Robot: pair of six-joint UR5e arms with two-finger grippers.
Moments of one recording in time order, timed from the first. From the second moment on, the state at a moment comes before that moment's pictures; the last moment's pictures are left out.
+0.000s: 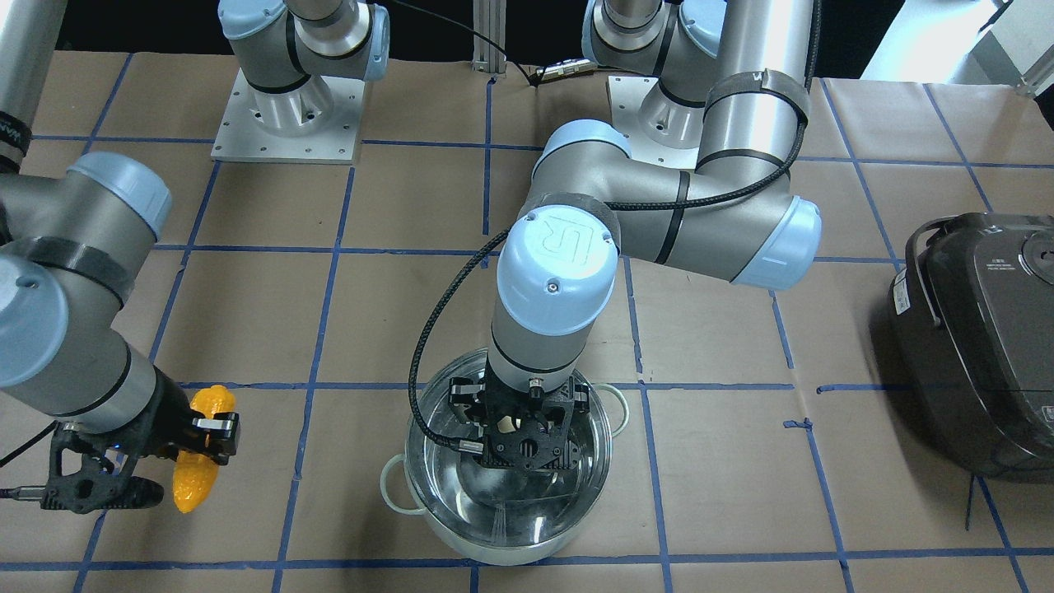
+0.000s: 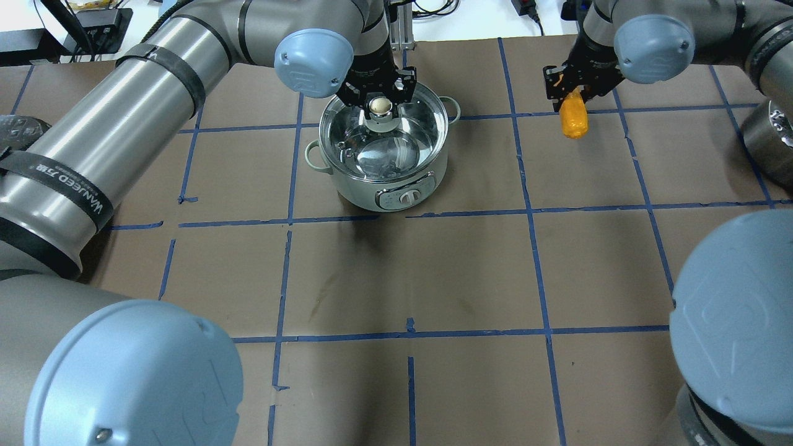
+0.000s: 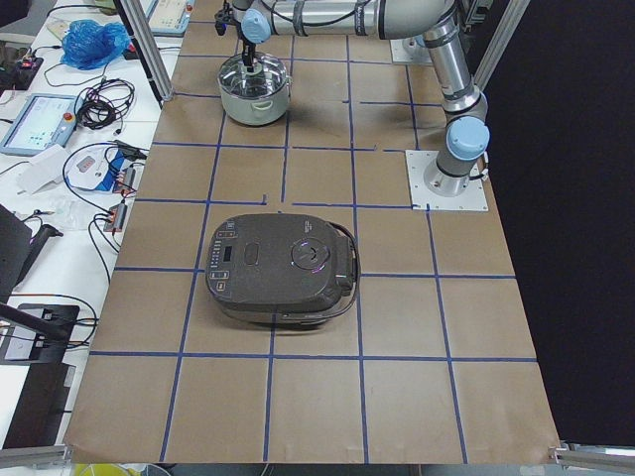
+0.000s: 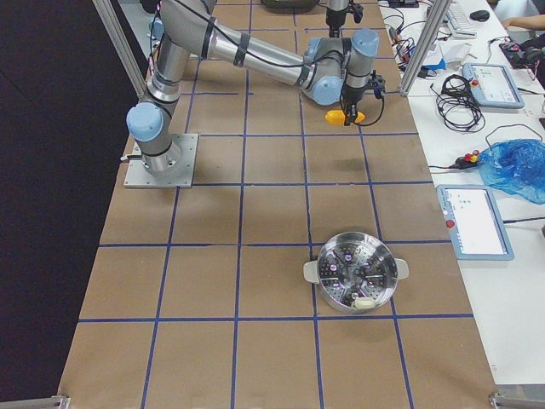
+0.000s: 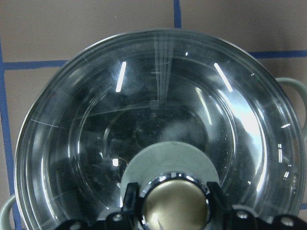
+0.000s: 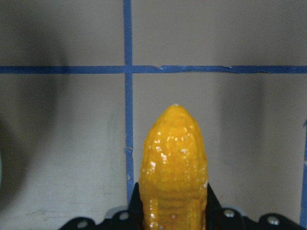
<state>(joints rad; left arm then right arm) -1.84 -2.15 -1.19 -1.30 1.52 -0.24 1.50 -1.10 1.39 -1.92 -1.54 -0.08</state>
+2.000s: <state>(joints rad) -1.42 -2.12 -1.45 -1.12 1.54 0.21 1.93 -0.77 1.09 -1.96 -1.54 0.32</state>
